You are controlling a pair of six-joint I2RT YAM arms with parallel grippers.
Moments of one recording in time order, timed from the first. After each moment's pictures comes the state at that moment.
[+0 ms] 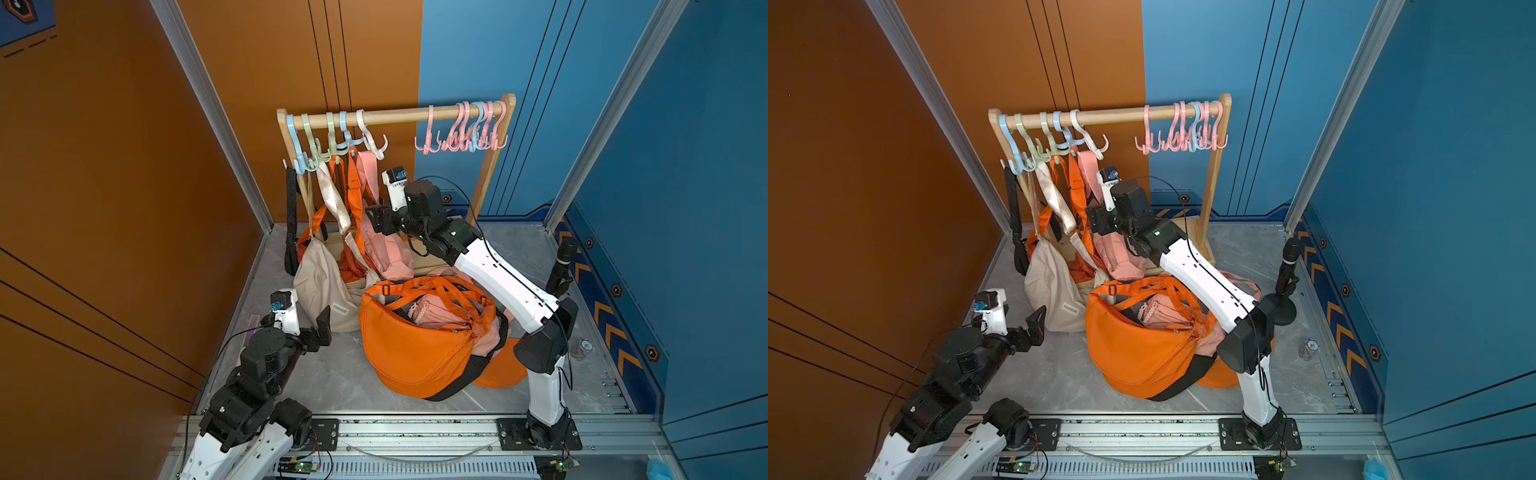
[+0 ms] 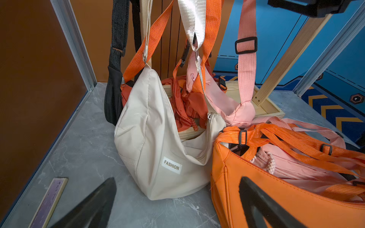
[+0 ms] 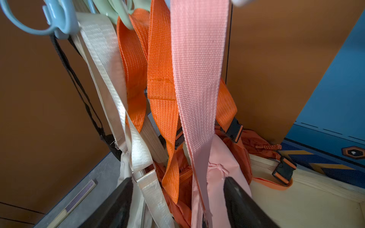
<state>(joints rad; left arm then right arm) -0.46 0.38 0.72 -0.66 -0.32 -0.24 0.75 2.02 2.23 -0.49 0.06 0.20</state>
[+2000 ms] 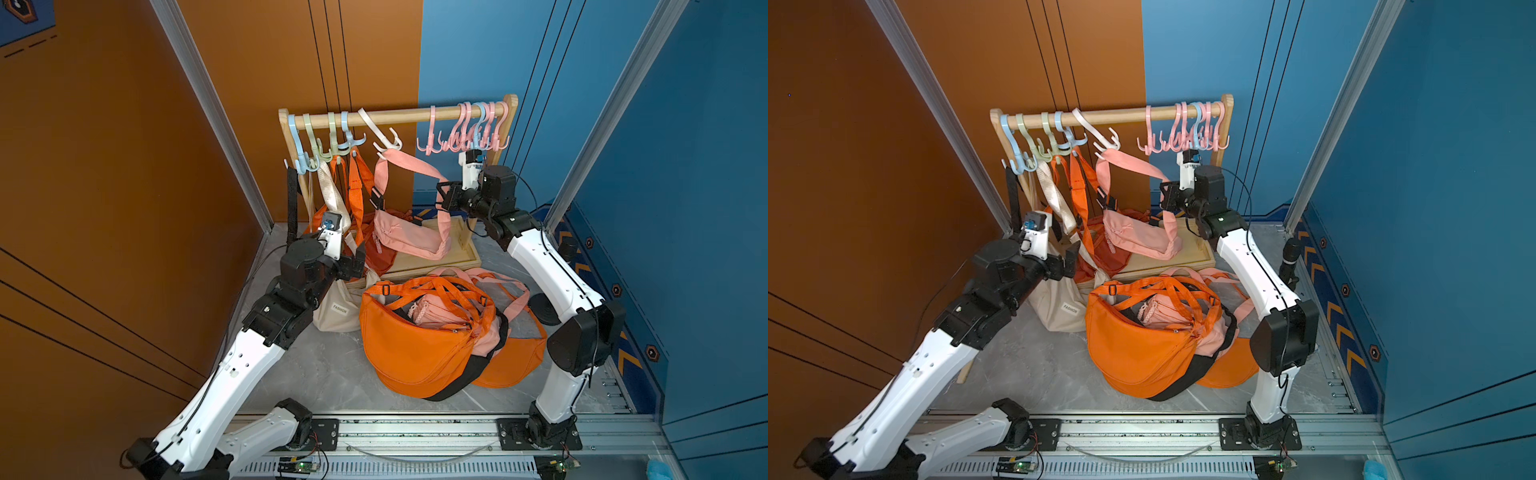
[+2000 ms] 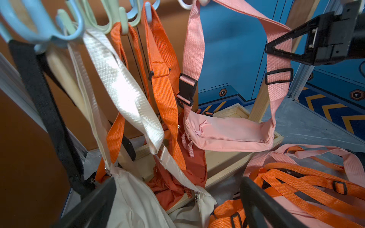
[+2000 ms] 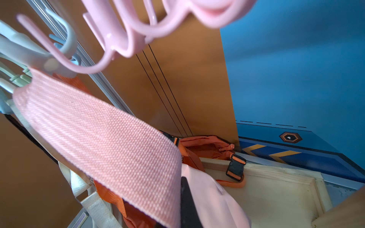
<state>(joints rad) -0.52 1.07 1.25 -0.37 -0.28 0.06 0.33 1.81 1.87 -0.23 -0.28 0.35</state>
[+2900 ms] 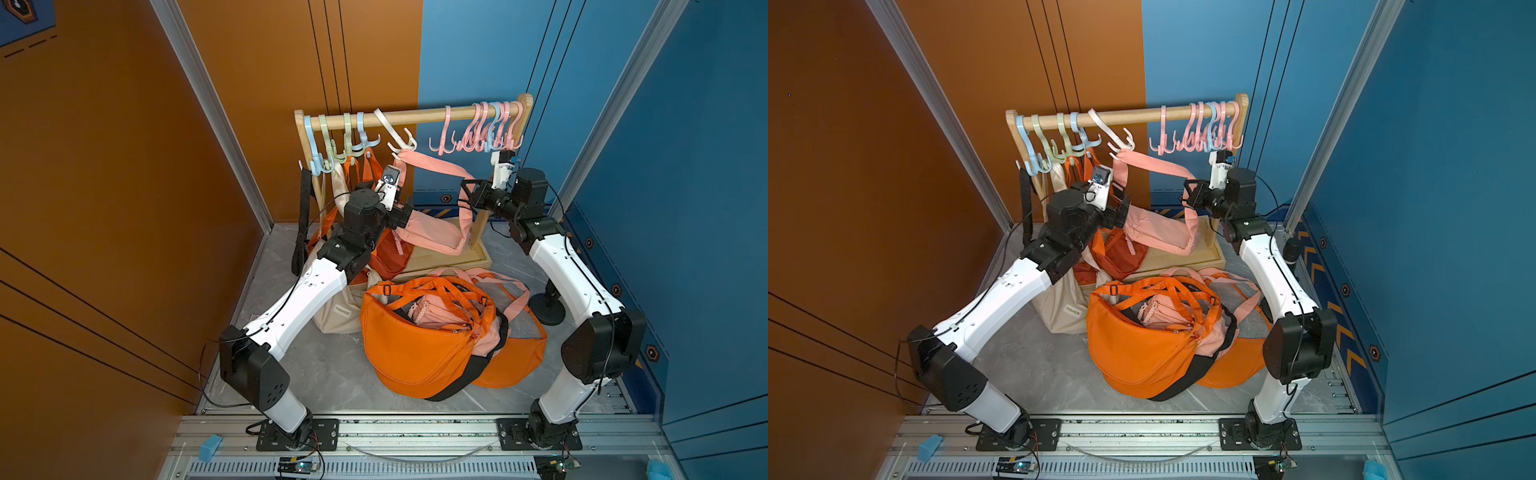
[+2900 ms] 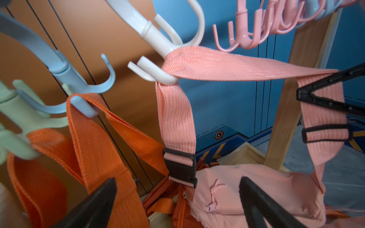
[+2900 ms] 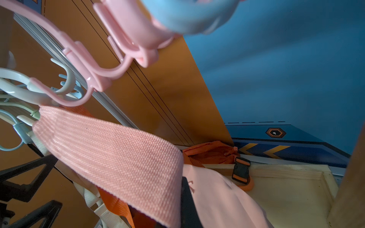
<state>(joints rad) -0.54 1.62 1.63 -0.02 -0.28 0.21 0.20 1.73 1.73 -0.11 -0.41 0.49</state>
